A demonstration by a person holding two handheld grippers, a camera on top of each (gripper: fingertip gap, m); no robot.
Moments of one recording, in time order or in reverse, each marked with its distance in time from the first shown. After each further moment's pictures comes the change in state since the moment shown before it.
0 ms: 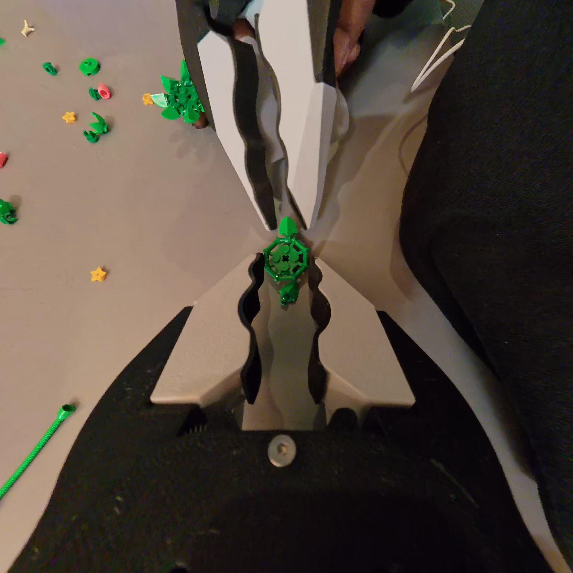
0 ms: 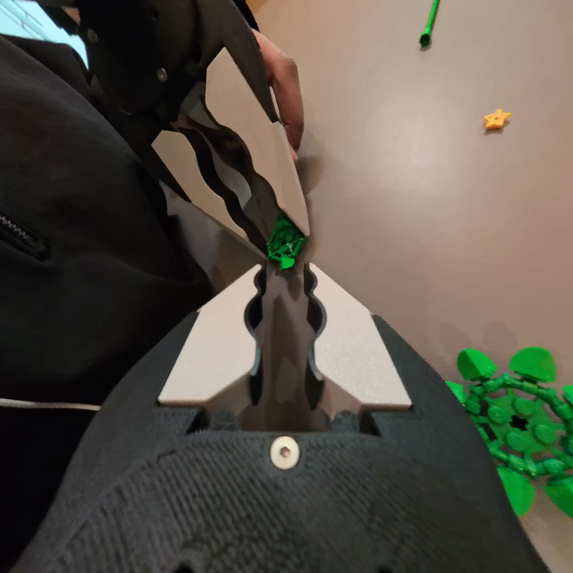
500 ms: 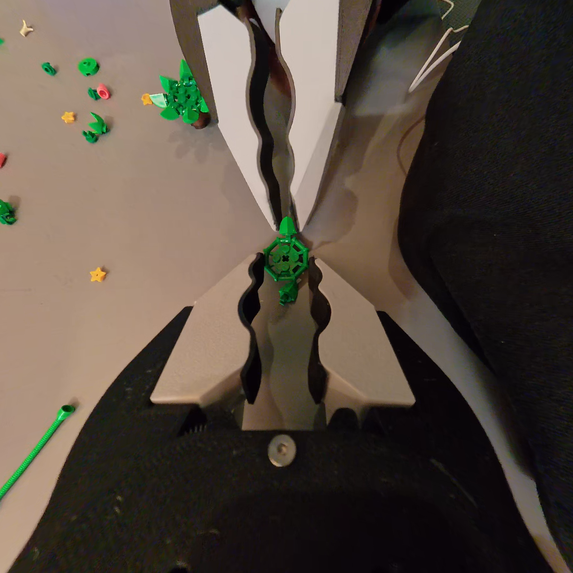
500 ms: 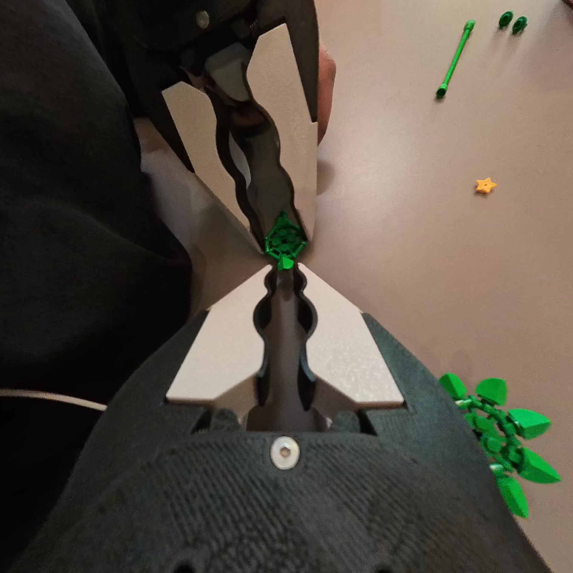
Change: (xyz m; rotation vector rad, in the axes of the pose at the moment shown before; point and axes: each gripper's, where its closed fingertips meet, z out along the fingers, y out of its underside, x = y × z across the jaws) left arm 0.000 0.000 0.000 0.000 0.002 0.001; right arm 0.001 0.001 0.001 -0.039 0.112 -0.298
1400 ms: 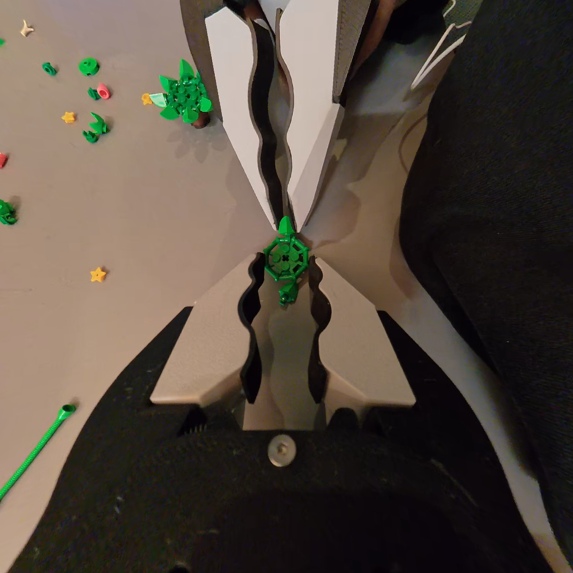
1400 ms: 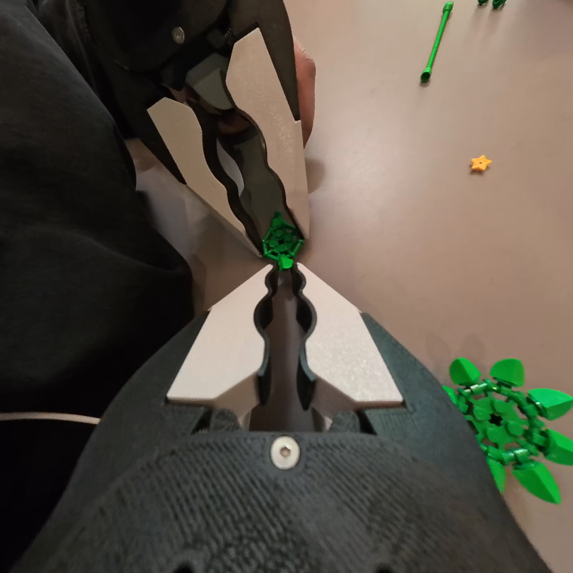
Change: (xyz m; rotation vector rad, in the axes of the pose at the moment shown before) left arm 0.000 0.000 0.000 -0.003 -0.004 0.003; right arm 0.001 0.000 0.000 0.017 0.021 0.104
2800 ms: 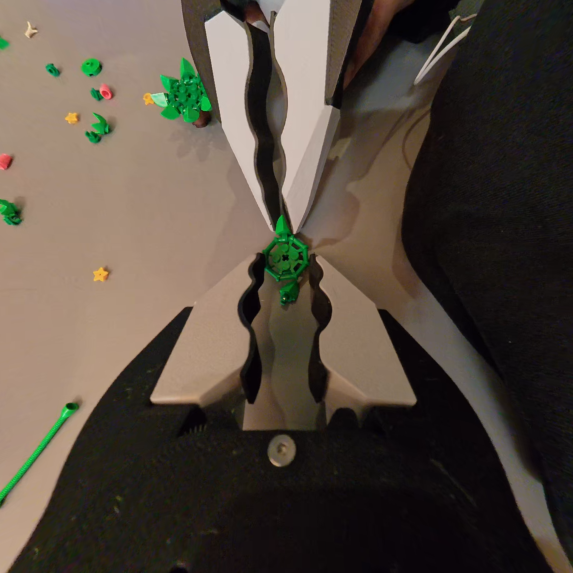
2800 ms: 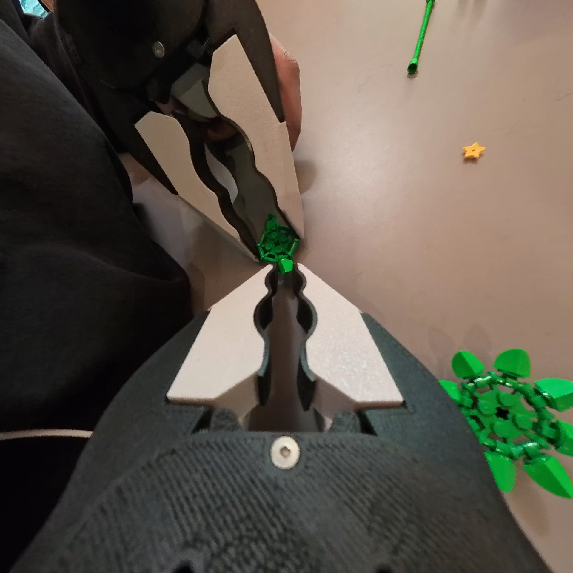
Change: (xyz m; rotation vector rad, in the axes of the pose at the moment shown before) left arm -0.001 0.000 0.000 -0.006 -0.014 0.009; right arm 0.003 0.000 0.001 0.008 0.010 0.063
